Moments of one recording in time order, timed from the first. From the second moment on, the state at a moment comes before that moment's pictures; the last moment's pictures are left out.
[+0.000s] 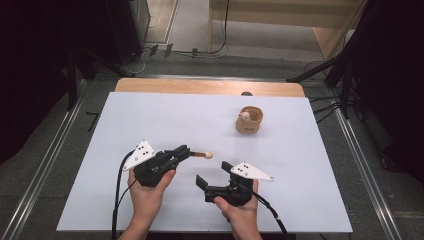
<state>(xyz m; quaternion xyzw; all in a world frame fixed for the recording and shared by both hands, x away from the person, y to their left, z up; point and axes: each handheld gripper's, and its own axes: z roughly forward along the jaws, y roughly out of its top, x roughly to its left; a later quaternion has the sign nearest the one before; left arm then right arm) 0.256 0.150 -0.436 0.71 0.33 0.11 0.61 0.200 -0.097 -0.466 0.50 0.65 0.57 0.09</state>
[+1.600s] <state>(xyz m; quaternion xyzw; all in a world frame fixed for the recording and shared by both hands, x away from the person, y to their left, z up) 0.285 0.100 -0.431 0.67 0.31 0.18 0.66 0.278 -0.113 -0.456 0.72 0.28 0.60 -0.20</state>
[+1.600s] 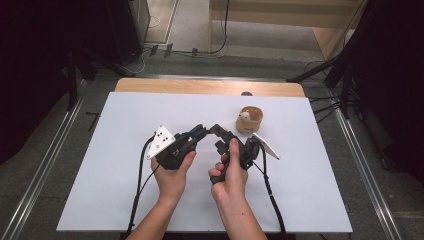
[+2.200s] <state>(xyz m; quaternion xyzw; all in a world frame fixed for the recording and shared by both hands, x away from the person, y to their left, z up) 0.280 0.096 -0.442 0.69 0.28 0.16 0.65 0.279 -0.117 -0.462 0.69 0.22 0.64 -0.23</state>
